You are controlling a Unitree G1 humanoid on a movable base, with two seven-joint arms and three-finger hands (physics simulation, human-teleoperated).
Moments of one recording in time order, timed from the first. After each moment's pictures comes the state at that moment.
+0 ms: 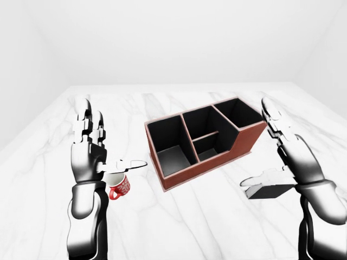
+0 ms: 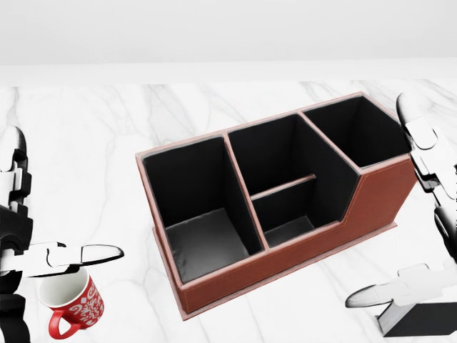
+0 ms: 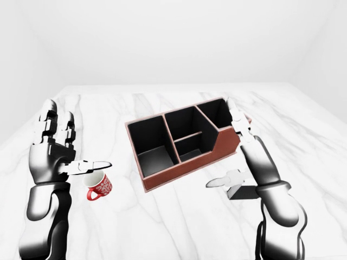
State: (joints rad) left arm -0.01 0.06 0.18 -0.51 -0.10 0.09 -0.03; right arm 0.03 -0.19 -0.36 -0.65 -0.22 0.09 0.50
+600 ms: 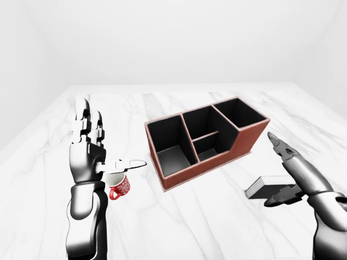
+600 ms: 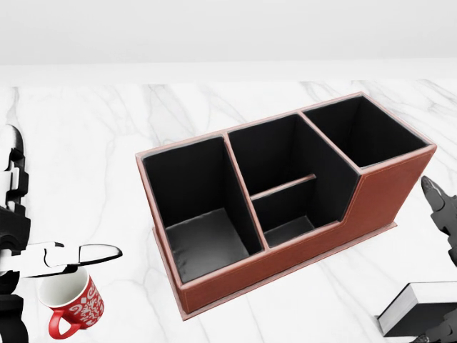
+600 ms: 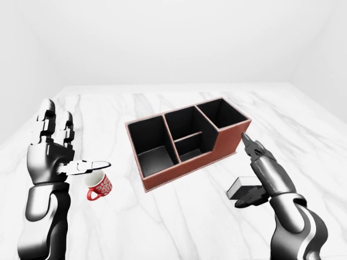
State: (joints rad) left arm -0.01 0.06 0.19 -0.52 -0.11 0.09 -0.02; right arm 0.13 -0.21 -0.50 -0.54 -0.70 0.09 0.70
